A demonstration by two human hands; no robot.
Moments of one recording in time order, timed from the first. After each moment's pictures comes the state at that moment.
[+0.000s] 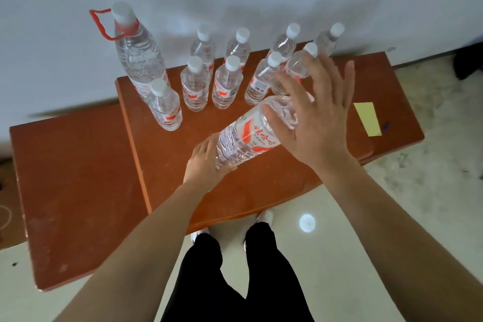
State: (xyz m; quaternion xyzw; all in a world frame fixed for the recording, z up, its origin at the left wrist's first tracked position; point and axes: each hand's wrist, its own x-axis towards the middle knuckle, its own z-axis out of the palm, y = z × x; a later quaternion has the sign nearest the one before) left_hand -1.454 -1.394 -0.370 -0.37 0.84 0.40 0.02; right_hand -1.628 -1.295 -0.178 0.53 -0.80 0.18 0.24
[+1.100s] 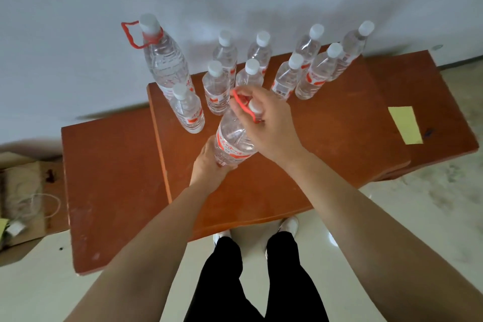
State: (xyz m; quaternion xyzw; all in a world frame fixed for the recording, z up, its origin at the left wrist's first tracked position) left_hand -1.434 -1.408 -0.386 -0.46 0.76 0.46 -0.05; right_hand -1.587 -1.348 -0.219 0.47 -0.70 0.51 -0.18
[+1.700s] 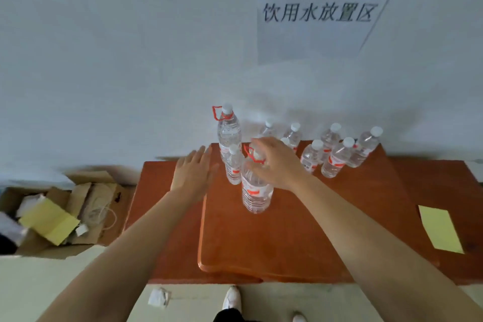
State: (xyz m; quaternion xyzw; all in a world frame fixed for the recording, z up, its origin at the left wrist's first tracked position) left_hand -1.364 -1.455 -0.197 -0.49 0.86 0.11 -0.01; right_hand -1.585 -1.360 -0.144 0.64 -0.72 0.18 -0.20
